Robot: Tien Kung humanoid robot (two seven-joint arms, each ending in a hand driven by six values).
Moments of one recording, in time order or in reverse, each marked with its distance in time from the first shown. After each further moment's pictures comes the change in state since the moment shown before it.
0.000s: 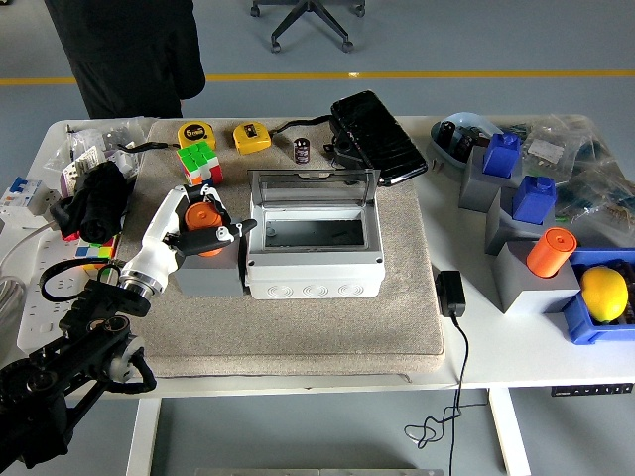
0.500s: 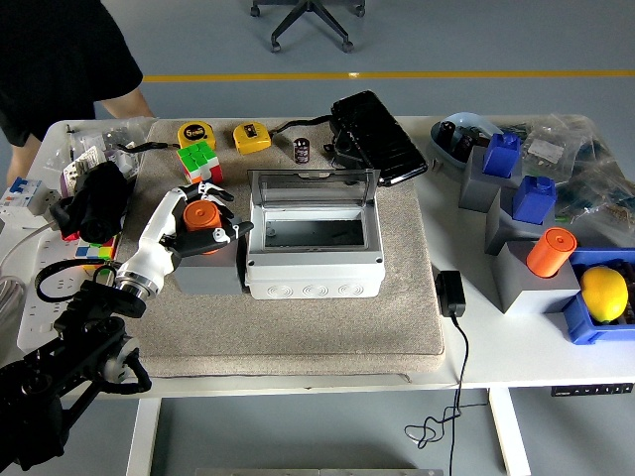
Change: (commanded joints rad) left arm 0.014 0.006 -0.019 -0.006 0.013 -0.001 0.006; right arm 0.001 0.000 0.005 -0.002 0.004 0.004 -0.006
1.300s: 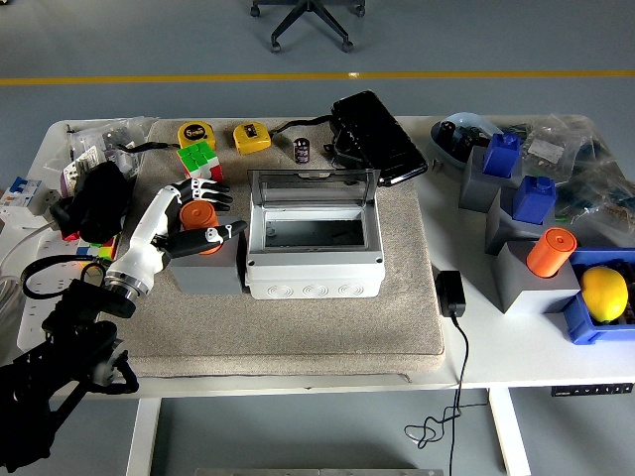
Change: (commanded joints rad) left arm 0.025 0.021 -0.029 -0.016 0.095 -0.005 0.003; right arm 0.001 -0.001 0.002 0.000 0.005 0.002 0.000
